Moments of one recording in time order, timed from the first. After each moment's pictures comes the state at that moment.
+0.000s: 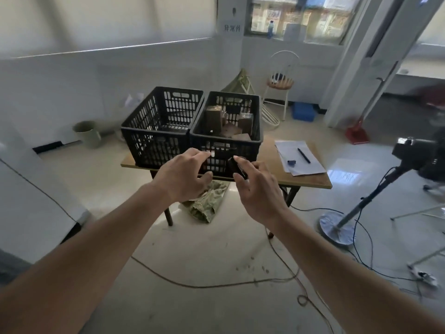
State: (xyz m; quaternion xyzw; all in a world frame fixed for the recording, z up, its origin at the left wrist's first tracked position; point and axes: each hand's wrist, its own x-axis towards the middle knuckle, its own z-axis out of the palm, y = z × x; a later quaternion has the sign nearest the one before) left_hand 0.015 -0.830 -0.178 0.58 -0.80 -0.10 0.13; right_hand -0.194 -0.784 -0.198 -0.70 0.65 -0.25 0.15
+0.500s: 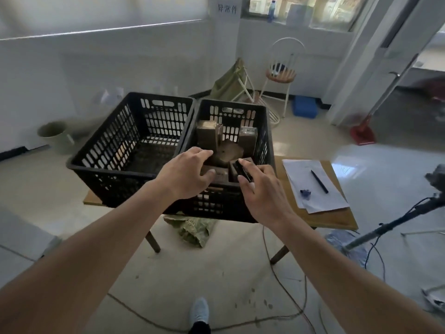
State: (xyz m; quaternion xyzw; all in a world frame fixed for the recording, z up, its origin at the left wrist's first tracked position) left_hand -0.009 -1.150 -0.220 0.56 -0.81 -0.15 0.11; right_hand -0.220 -1.084 -0.238 -0.67 0.68 -0.22 0.19
